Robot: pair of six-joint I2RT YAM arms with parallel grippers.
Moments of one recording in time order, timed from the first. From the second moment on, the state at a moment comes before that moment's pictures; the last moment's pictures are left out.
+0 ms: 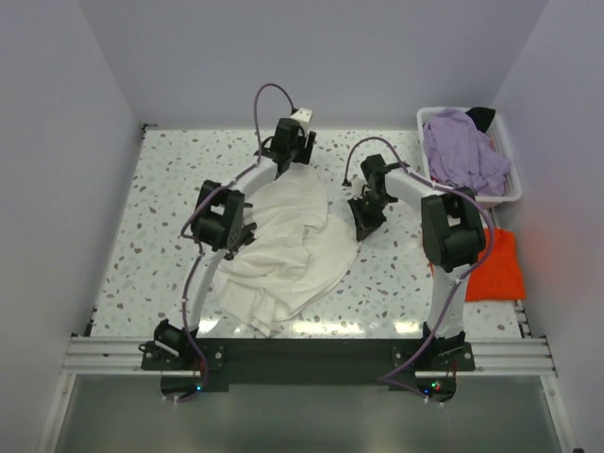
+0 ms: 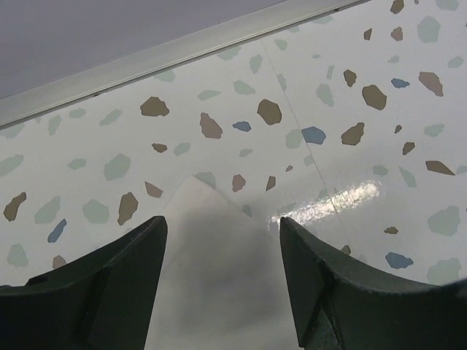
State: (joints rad) left arm -0.43 2.59 2.17 -0.08 -0.11 -0.03; right arm 0.30 2.05 1.45 -0.87 -0.28 -0.09
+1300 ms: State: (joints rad) left arm 0.13 1.98 1.96 -0.37 0.73 0.04; right arm 0.20 2.01 1.55 -0.89 -0.16 -0.22
